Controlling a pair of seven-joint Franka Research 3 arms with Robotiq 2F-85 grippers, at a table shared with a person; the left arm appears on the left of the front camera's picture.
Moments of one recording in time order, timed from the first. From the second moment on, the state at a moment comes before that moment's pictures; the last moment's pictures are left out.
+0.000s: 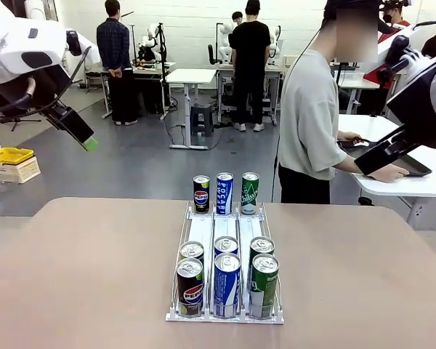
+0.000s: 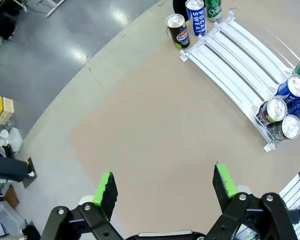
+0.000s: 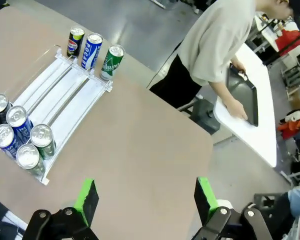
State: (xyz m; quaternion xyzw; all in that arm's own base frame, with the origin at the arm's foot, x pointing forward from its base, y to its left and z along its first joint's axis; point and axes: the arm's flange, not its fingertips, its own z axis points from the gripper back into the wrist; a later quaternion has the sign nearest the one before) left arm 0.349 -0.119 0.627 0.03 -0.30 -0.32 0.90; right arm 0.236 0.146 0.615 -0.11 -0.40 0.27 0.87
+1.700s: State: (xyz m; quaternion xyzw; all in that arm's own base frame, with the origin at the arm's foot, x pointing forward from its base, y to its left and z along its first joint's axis) left arm 0.329 0.132 0.643 -0.34 -0.25 -0.27 0.86; right arm 0.263 -0.107 0.637 0.22 -0.40 0.15 0.88
